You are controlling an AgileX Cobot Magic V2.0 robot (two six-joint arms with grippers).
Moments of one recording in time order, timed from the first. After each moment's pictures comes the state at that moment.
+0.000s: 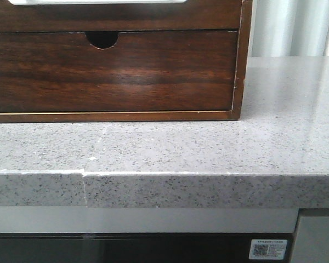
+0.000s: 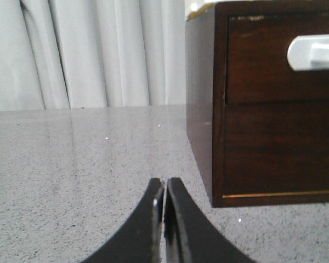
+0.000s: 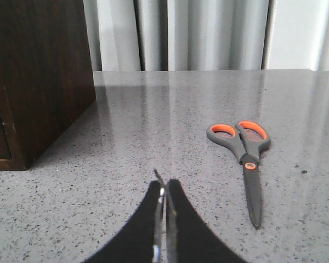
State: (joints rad) left arm -0.08 0.00 -0.01 -0.07 0.00 0.09; right arm -0.02 -0.01 0.01 -0.02 0.09 0.04
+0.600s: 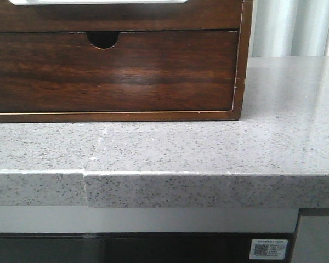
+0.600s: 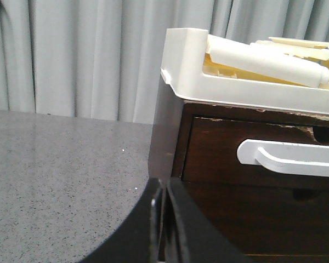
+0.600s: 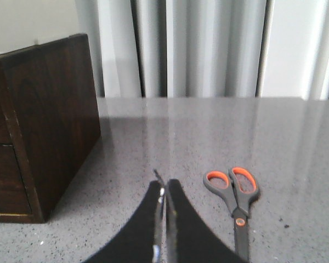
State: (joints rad) left arm -0.08 0.19 -0.44 -0.24 0.31 0.09; right arm -0.02 0.18 -0.40 -0.02 0.36 0.04
